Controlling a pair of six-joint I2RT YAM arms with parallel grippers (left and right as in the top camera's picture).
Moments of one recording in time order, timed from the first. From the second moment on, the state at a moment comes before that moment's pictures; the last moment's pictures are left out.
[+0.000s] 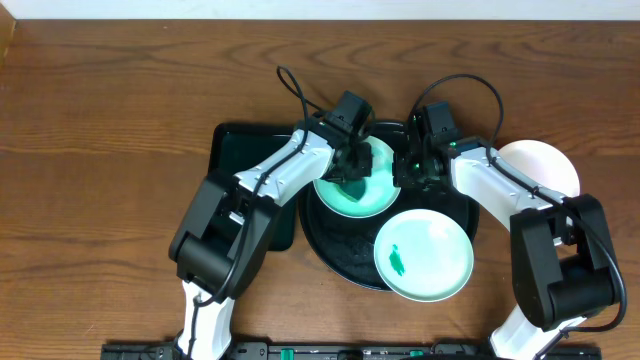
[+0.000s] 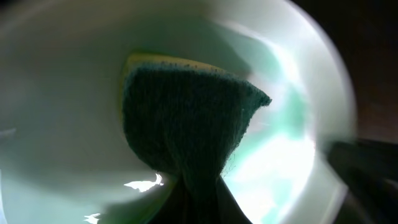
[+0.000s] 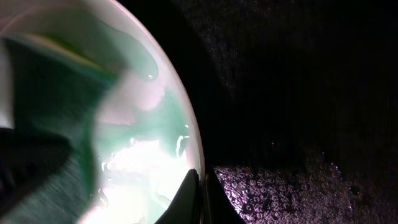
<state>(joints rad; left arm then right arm) -0.58 2.07 1.42 -0.57 0.27 -0.56 0.31 1.85 1.08 -0.45 -0.19 0.28</state>
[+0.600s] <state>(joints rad) -0.62 1.85 1.42 -0.62 0.24 -0.56 0.31 1.85 1.08 -0.45 -0.19 0.28</state>
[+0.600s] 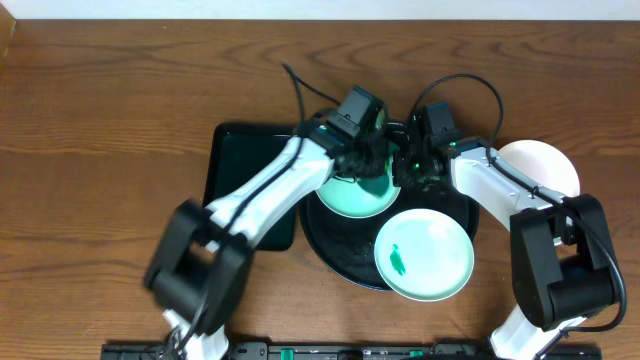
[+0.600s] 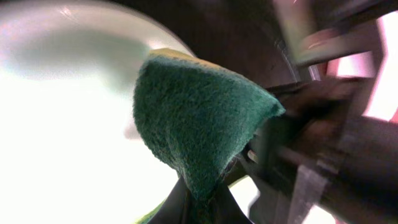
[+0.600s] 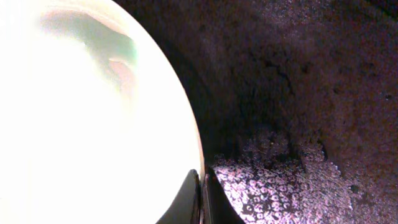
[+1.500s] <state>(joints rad) -0.62 2.02 1.38 -0.63 -0.05 -0.59 0.31 1.85 1.08 -0.44 -0.19 0.28</state>
